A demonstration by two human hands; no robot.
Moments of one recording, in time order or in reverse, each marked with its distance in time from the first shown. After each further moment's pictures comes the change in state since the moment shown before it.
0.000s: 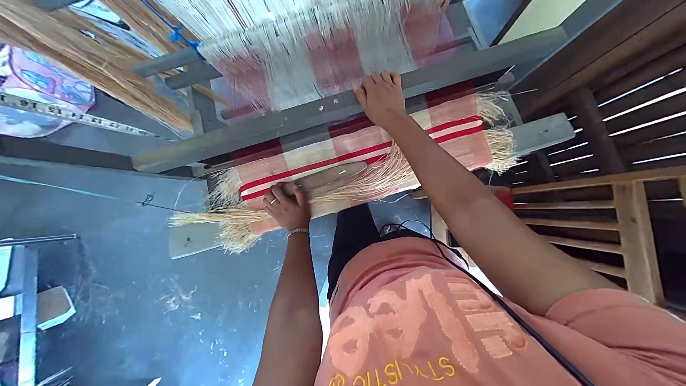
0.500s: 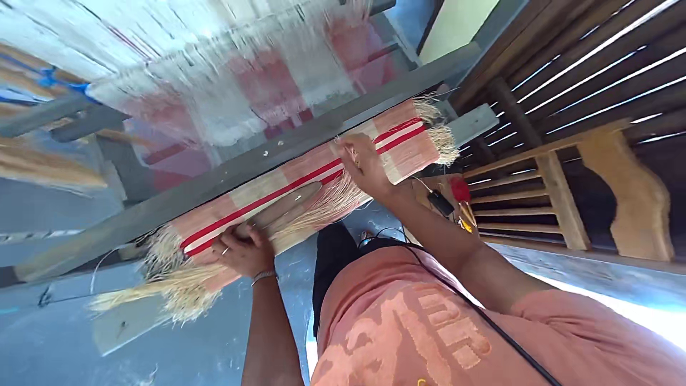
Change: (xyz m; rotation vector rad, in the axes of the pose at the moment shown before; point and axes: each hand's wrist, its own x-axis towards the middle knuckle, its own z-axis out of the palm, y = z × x) left_hand 0.004 0.004 -0.002 0.003 0.030 0.019; right_hand -0.138 0.031 0.009 0.605 0.424 -0.007
